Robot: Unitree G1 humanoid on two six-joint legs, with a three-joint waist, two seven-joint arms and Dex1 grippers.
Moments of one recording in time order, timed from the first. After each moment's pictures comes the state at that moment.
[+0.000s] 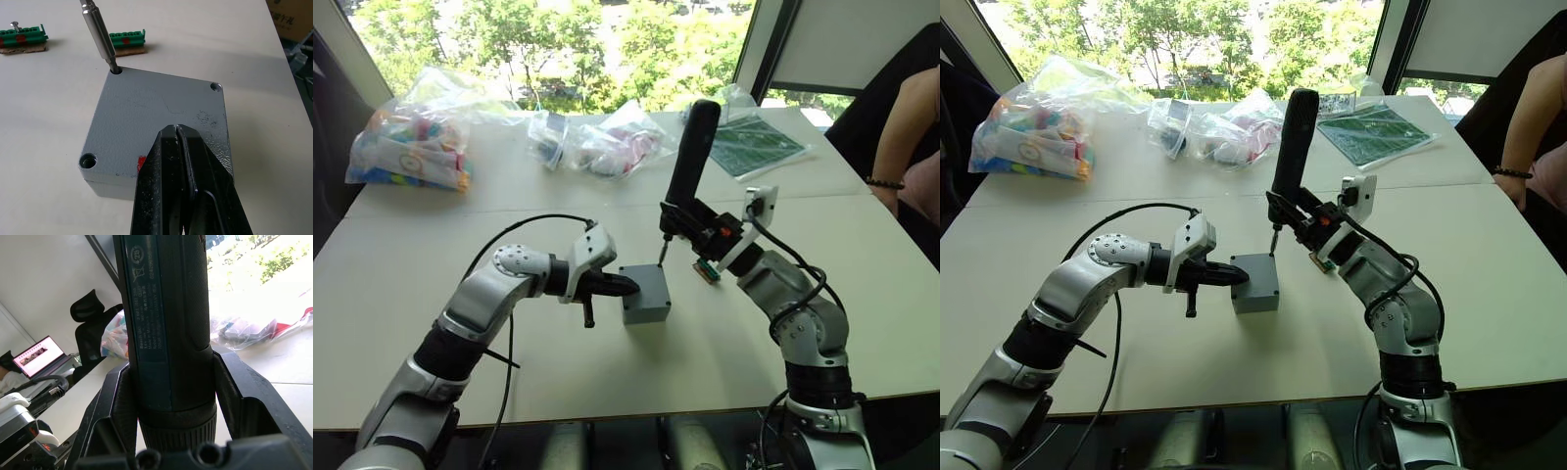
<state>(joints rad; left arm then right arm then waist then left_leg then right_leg) -0.57 0.57 -0.30 -0.17 -0.37 0.68 -1.04 -0.40 -0.26 -0.11 -0.24 0.63 0.55 0.49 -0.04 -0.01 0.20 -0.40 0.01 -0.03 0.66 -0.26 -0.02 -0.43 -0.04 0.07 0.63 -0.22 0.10</state>
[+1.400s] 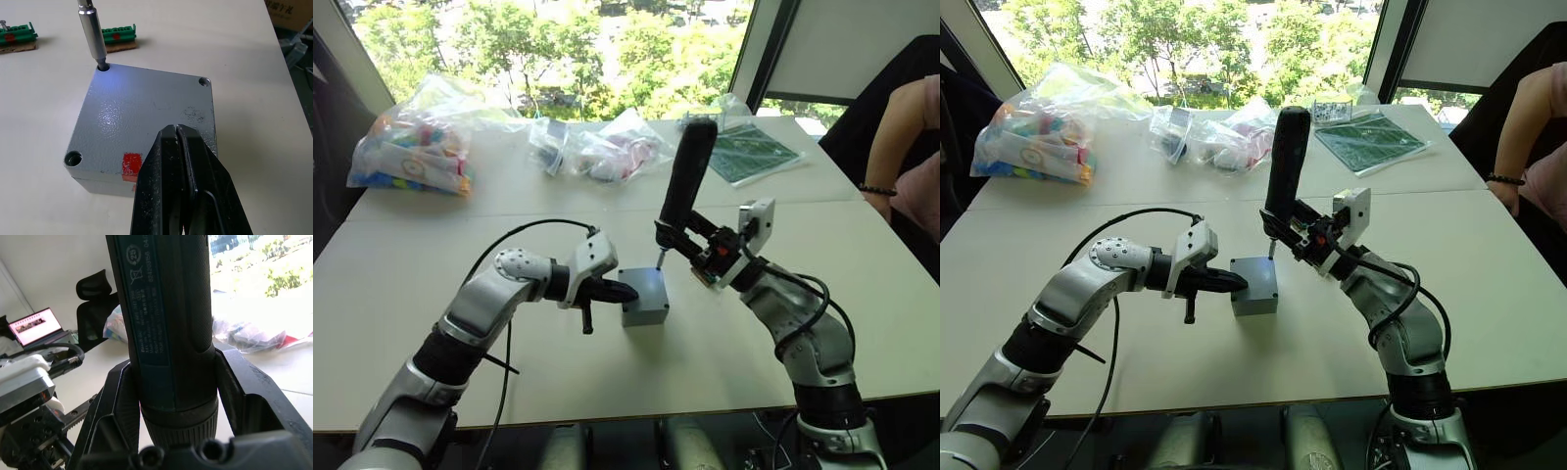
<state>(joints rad) -0.56 0.57 -0.32 -0.19 -0.35 0.69 -1.06 -0.38 -0.31 -0.10 -0.29 0.66 0.55 0.49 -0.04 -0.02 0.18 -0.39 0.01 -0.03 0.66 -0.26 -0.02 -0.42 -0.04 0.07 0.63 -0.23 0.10</state>
